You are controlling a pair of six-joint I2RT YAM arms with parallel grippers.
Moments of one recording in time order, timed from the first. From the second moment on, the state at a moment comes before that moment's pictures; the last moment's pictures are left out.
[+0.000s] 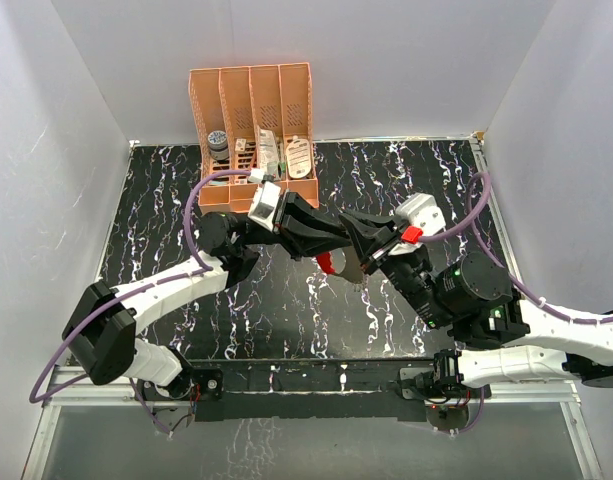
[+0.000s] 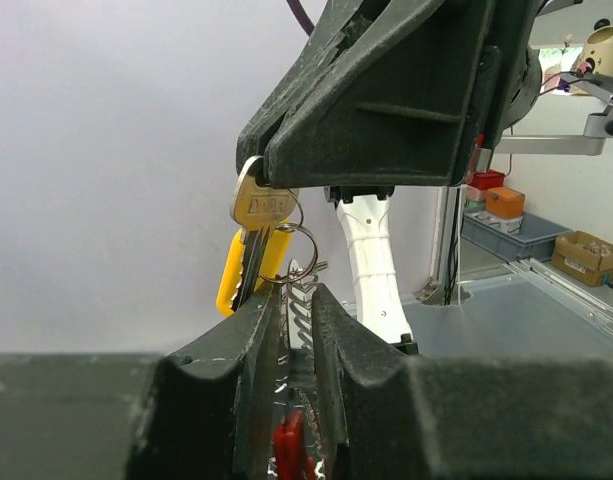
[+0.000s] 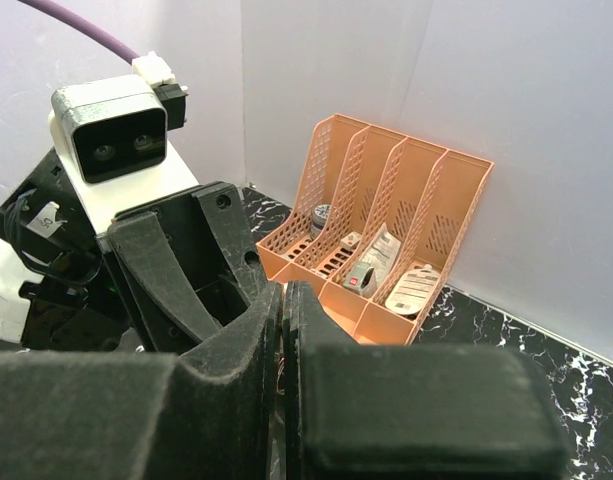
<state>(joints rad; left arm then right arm) -0.78 1.40 0.94 1.22 0.89 -0.56 1.44 0.86 1.15 0.06 0.76 -0.30</state>
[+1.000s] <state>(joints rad) -0.81 1.31 0.93 0.93 0.67 -0.32 1.44 0.84 1.12 0.07 0.75 -0.31</state>
